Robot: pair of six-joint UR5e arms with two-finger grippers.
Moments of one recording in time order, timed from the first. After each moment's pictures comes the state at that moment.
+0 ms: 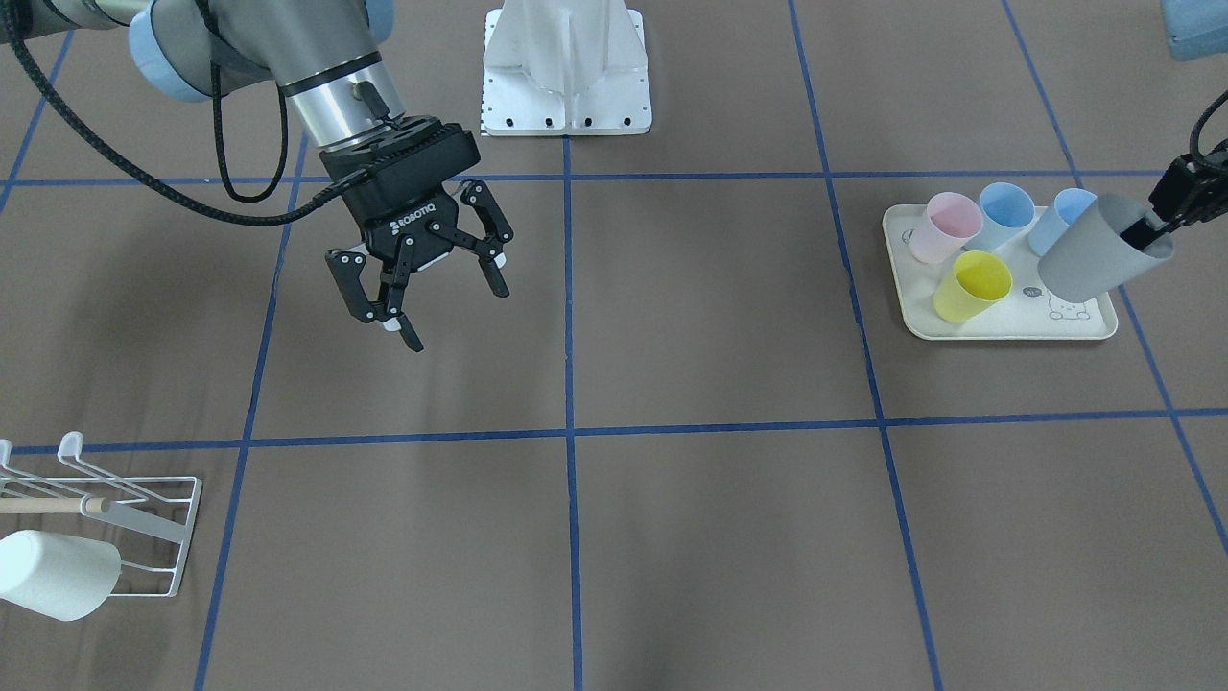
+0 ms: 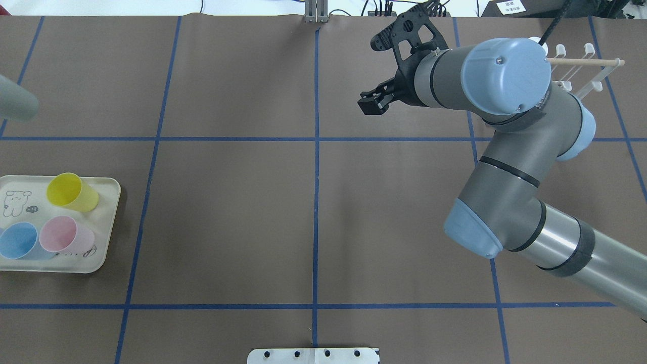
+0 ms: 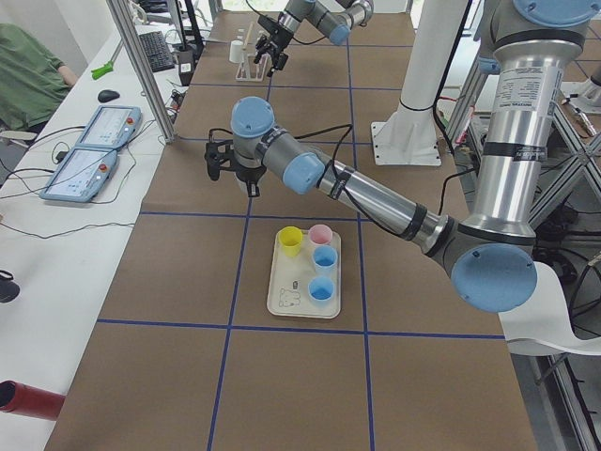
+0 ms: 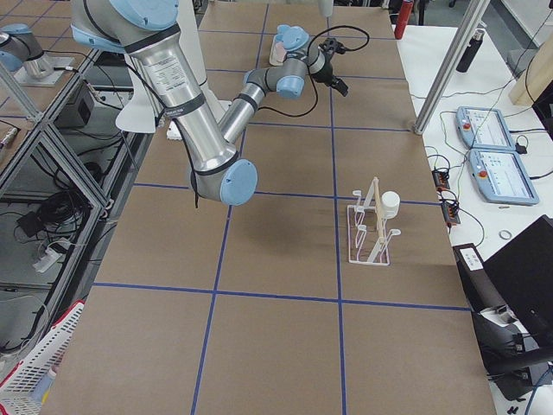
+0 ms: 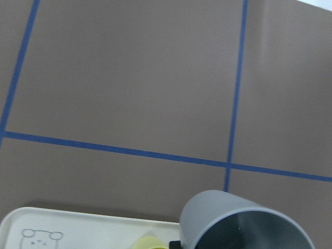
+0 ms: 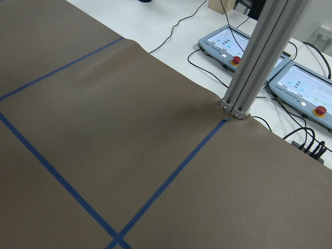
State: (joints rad) left arm -1.38 -1.72 -1.94 -1.77 -2.58 -0.92; right arm 0.68 -0.97 1.85 -1.20 1.61 0.47
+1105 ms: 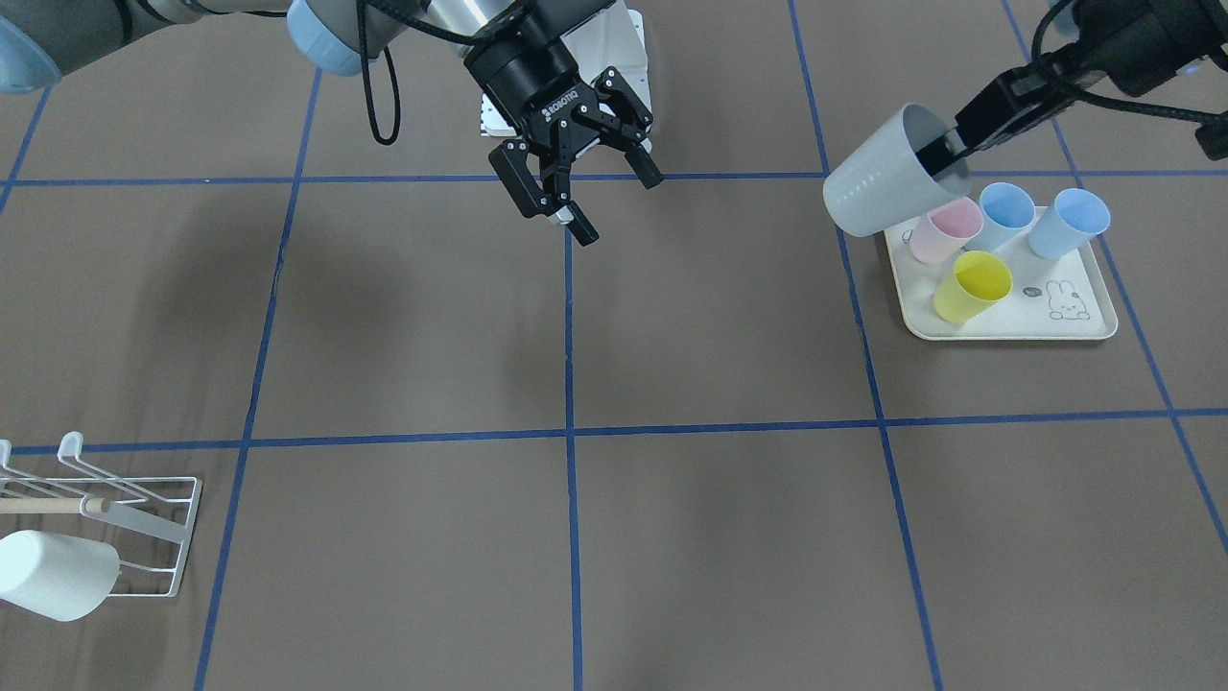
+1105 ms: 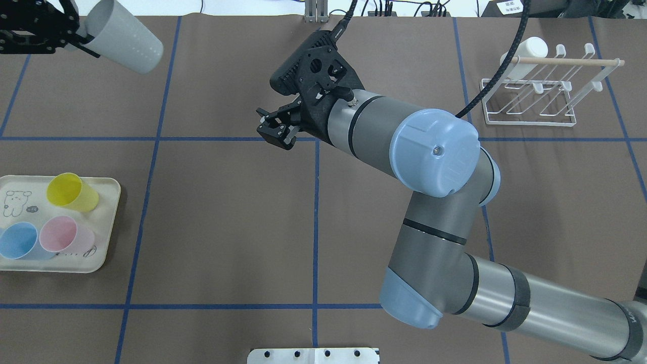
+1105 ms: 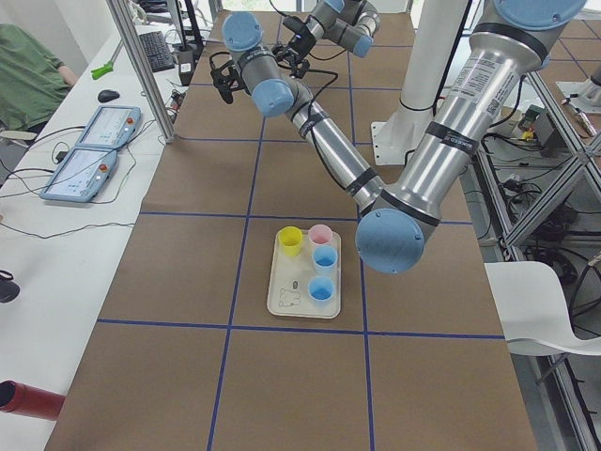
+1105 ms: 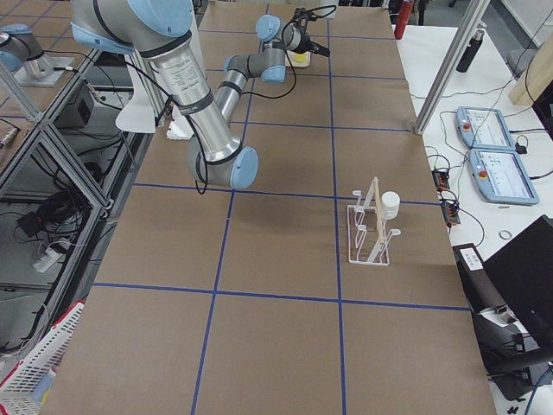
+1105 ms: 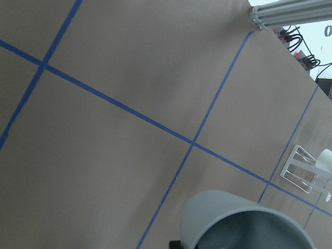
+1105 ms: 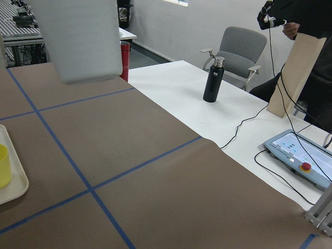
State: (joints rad) left arm -1.24 -2.05 -1.94 -1.78 -2.73 -1.57; right arm 0.48 -0.87 1.84 -0.95 1.39 0.36
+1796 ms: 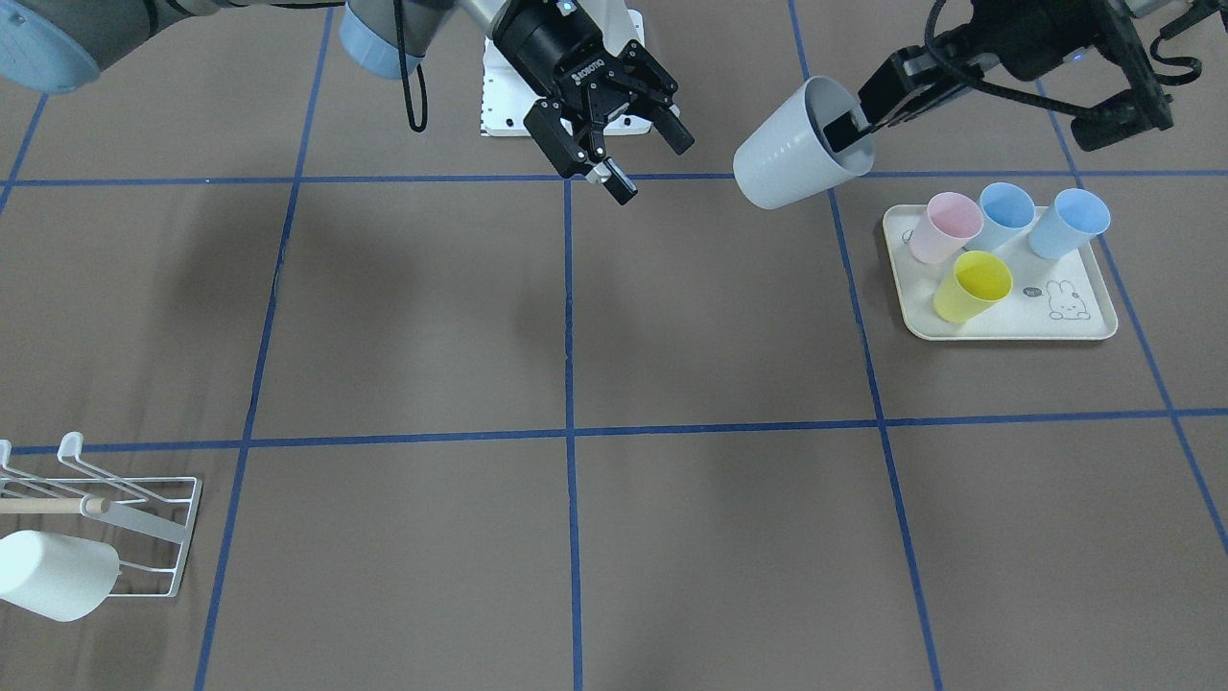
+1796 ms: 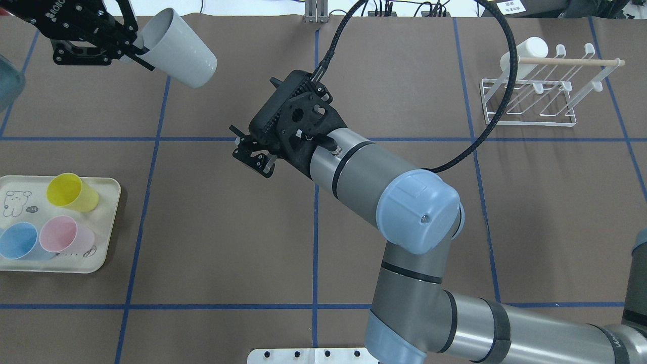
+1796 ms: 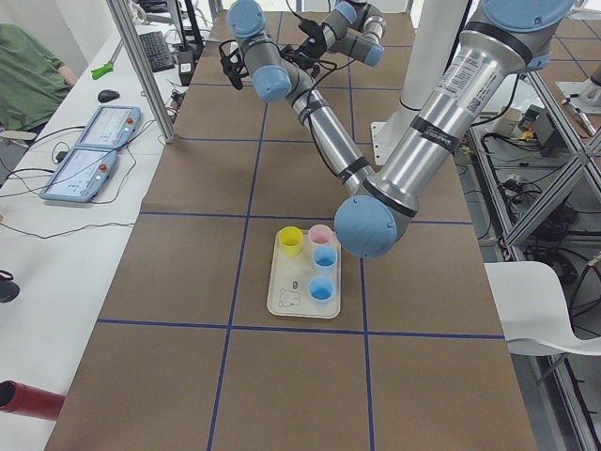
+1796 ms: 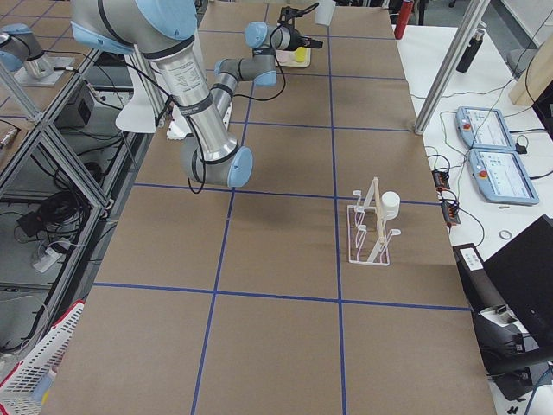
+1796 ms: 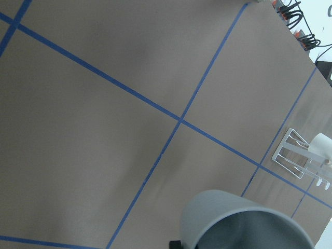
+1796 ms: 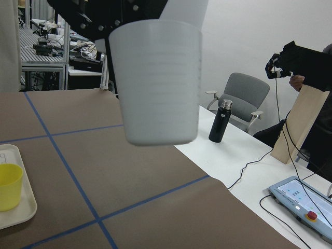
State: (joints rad) left arm -1.17 -2.13 -1.93 -1.78 -2.74 -1.66; right arm 0.37 -0.87 1.79 -0.71 1.20 0.23
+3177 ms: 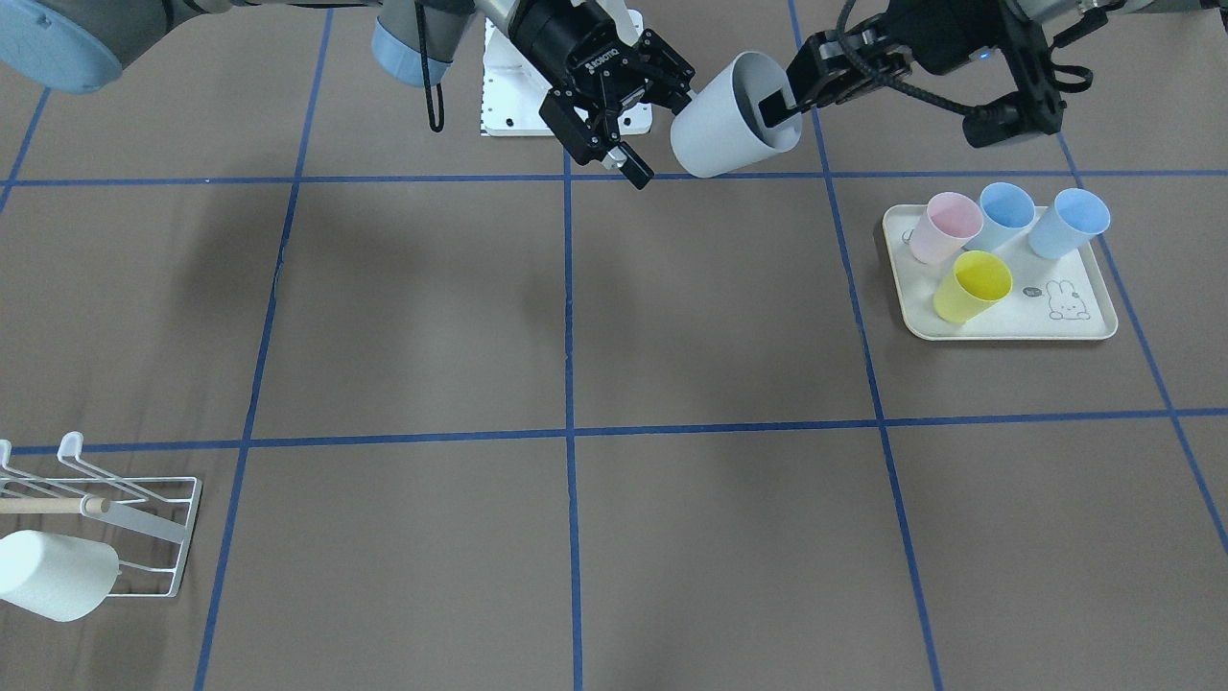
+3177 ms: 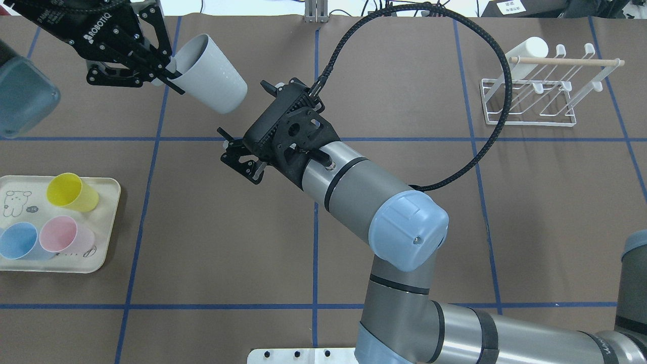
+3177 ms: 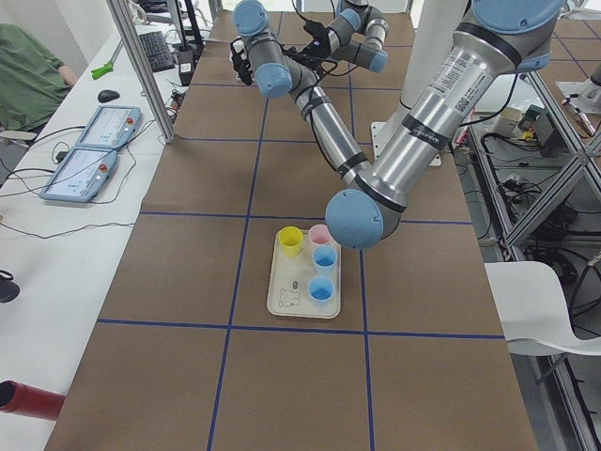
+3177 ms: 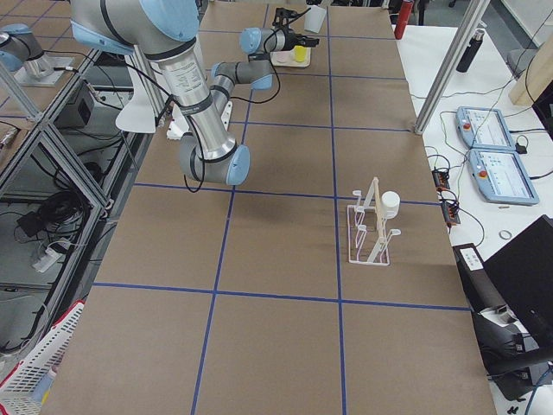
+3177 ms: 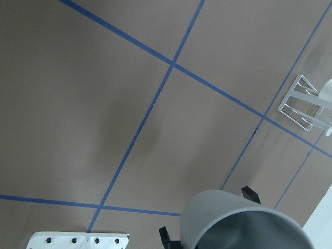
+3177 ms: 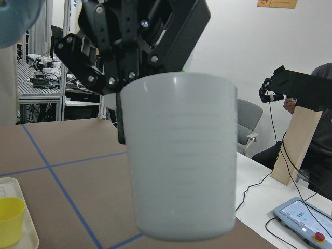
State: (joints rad) left arm -1.10 -2.17 -1.91 -1.79 -2.77 -1.66; right arm 0.35 -0.86 1.76 -0.63 1.14 0.22
